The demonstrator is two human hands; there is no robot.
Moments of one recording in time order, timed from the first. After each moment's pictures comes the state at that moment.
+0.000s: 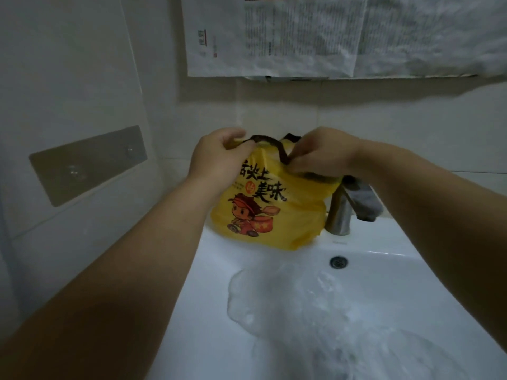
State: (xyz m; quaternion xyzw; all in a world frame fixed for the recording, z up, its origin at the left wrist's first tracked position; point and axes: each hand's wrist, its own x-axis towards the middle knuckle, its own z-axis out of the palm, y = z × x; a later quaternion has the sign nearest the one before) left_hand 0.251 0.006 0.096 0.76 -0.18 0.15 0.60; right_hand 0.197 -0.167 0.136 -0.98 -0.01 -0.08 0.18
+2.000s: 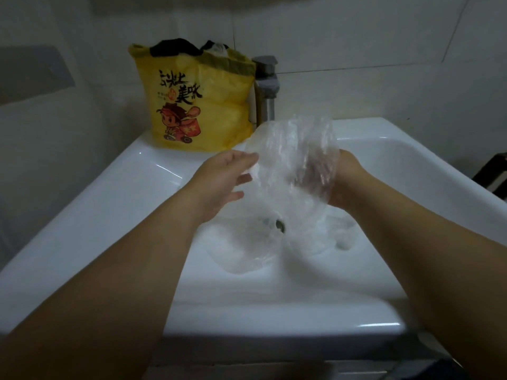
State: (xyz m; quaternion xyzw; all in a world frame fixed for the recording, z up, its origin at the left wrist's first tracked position) left_hand 0.087 -0.036 -0.034 0.71 -0.18 -0.21 0.64; right_hand 0.005 -0.201 -0.026 -0.83 0.19 -0.15 0.50
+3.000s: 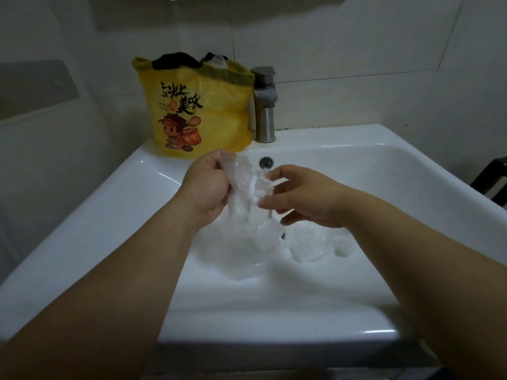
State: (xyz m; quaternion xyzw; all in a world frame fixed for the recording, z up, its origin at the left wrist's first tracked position) left_hand 0.088 -0.038 -0.032 0.61 -0.20 -0.12 0.75; right_hand -0.001 -0.180 -0.022 -0.80 0.08 0.06 0.59
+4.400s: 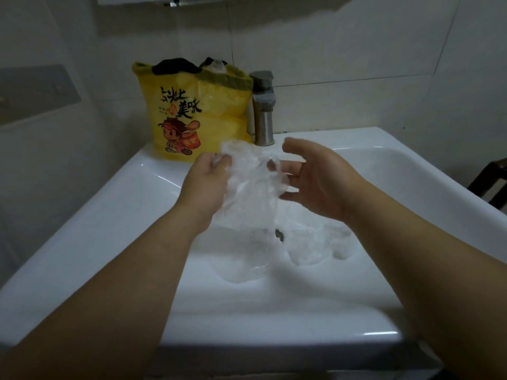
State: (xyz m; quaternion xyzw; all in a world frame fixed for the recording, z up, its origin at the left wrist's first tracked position) left_hand 0.085 -0.033 -0.031 0.74 -0.15 -0.02 0.66; right_hand -0.008 -0.183 -0.005 -0.59 0.06 -0.04 0.80
